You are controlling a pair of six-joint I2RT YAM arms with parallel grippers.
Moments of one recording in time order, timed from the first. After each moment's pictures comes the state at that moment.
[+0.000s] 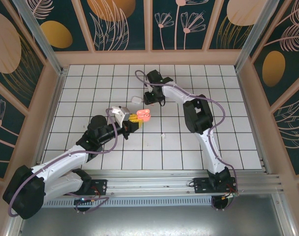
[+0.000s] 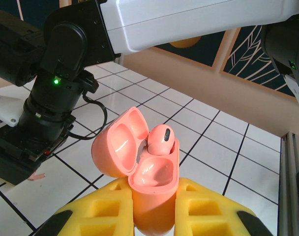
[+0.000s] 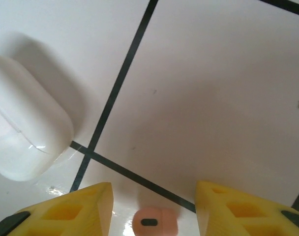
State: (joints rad) left arm -0.63 1.04 0.44 0.47 0.43 -0.17; right arm 0.57 2.42 2.04 -0.76 -0.11 0.13
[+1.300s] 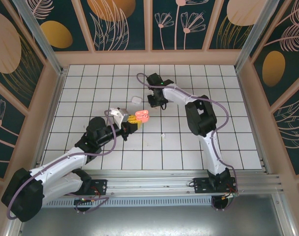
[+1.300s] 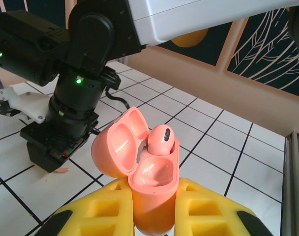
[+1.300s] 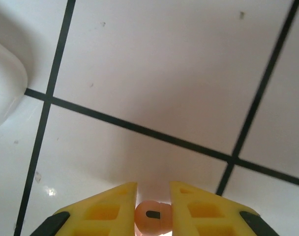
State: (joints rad) left arm -0.63 1.00 0.42 0.47 0.41 -0.17; right arm 0.58 2.30 1.87 -0.77 0.02 0.25
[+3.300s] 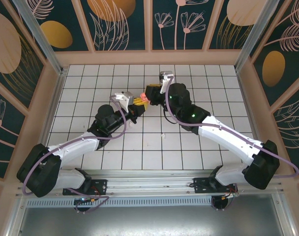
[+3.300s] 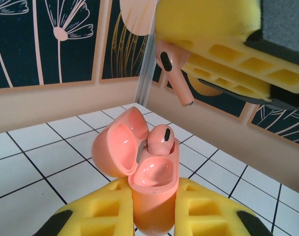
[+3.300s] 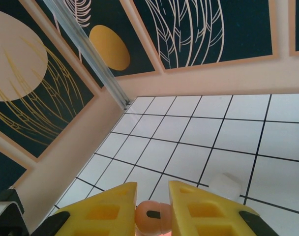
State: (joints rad) left arm -0.63 1.31 0.61 0.73 0.30 -0.27; right arm 0.84 1.33 1.14 0.00 0.15 0.49
